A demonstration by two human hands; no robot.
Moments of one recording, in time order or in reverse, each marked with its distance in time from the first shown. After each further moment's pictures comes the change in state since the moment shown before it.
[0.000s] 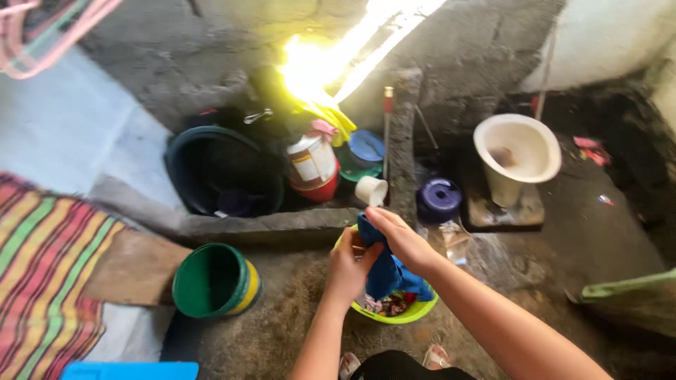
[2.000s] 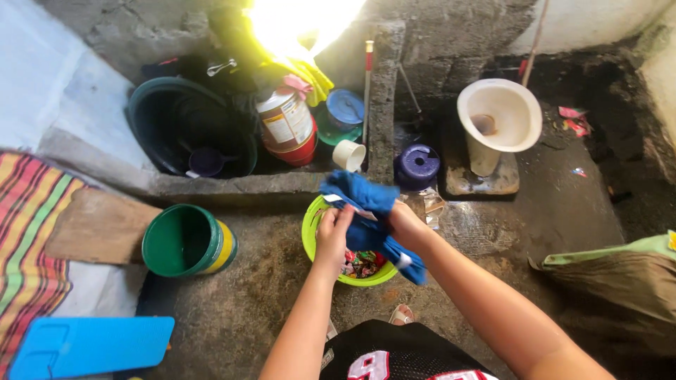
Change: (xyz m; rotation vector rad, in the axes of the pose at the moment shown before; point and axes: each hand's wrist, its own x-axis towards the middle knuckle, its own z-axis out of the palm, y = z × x) left_hand 0.016 -0.137 0.088 -0.354 0.167 -0.174; right_hand -0.014 0.074 -0.112 0.304 -0.053 0.234
